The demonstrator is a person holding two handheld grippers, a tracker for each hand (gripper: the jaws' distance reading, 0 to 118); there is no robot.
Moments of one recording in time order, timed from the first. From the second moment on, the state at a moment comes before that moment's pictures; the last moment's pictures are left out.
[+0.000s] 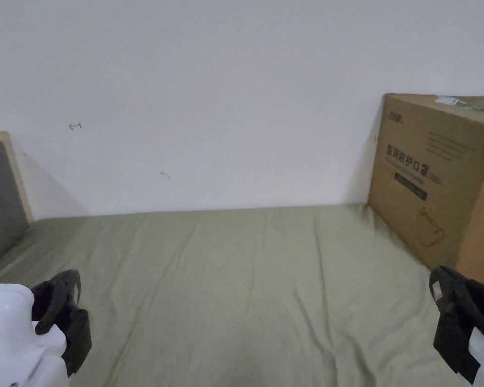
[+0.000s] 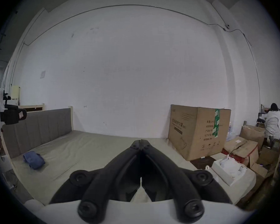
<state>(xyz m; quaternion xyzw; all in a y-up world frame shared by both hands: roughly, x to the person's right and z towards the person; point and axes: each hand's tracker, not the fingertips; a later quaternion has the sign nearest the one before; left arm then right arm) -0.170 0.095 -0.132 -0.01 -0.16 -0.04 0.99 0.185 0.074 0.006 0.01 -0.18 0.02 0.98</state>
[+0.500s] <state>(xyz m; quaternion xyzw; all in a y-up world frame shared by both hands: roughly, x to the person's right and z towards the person) -0.195 0.088 -0.160 -0.01 -0.11 0.00 0.99 0.185 0.077 -0.012 0.00 -0.15 0.01 0.99</state>
